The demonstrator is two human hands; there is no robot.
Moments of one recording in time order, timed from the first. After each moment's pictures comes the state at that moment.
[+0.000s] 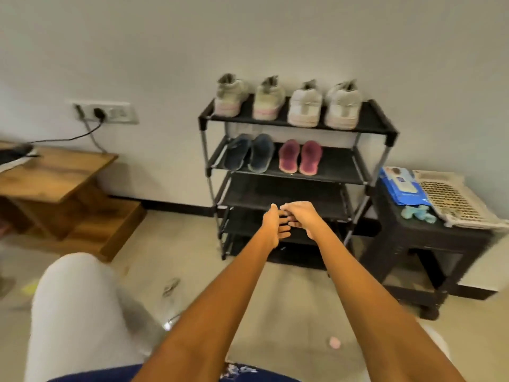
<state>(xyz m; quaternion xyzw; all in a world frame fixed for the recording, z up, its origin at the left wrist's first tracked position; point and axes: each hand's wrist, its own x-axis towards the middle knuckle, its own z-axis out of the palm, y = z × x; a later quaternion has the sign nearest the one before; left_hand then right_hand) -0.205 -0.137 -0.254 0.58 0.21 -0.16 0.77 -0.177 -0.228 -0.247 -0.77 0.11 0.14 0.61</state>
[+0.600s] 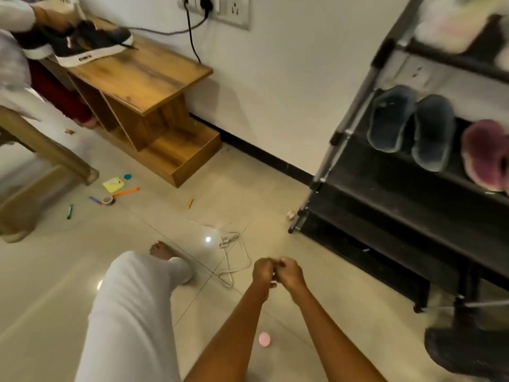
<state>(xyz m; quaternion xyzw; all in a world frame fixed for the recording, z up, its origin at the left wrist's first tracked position) -0.245 0.106 -0.492 0.52 0.49 -0.11 0.69 -0.215 0.044 -0.491 -0.85 0.00 0.35 0.40</state>
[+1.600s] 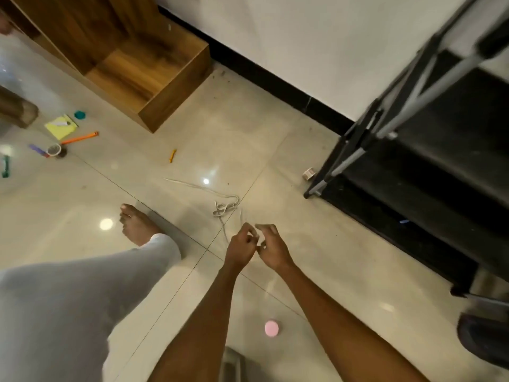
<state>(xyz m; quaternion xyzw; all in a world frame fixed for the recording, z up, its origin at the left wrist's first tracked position) -0.217 0.203 -0.699 0.74 0.38 -0.11 0.54 -0.159 0.116 -0.688 -0.85 -0.18 0.40 0.29</state>
